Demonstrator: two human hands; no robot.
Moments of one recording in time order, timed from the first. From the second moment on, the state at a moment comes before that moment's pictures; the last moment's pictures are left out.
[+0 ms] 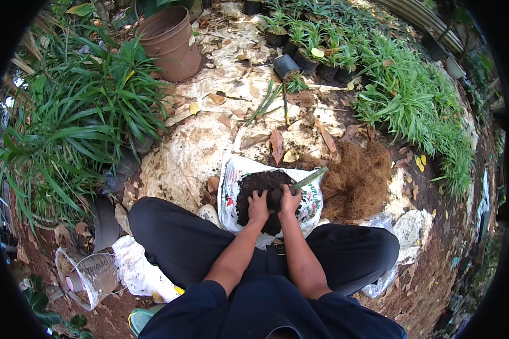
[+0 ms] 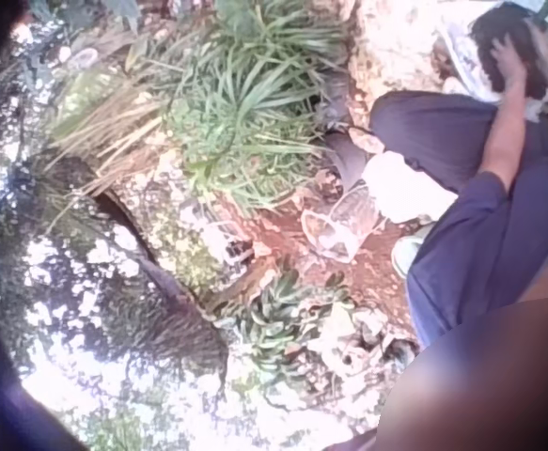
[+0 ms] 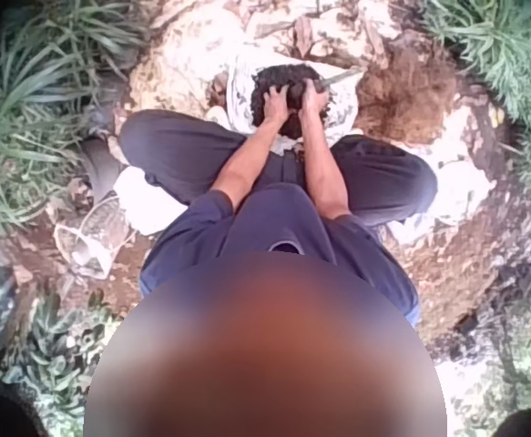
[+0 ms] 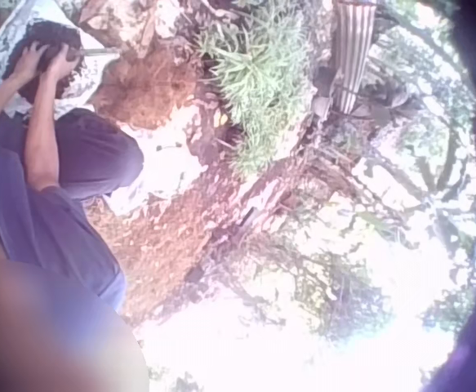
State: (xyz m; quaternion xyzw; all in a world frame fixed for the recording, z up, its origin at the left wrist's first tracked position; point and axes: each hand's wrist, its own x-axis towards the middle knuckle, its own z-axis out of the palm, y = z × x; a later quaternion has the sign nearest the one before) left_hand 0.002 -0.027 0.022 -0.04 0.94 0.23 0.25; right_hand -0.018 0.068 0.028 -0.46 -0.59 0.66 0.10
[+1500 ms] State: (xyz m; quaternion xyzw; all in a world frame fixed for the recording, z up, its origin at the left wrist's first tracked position) left_hand -0.014 -0.005 0.009 -0.30 0.64 0.70 0.13; right_hand -0.017 0.052 0.042 -0.42 -0.56 0.72 0.00
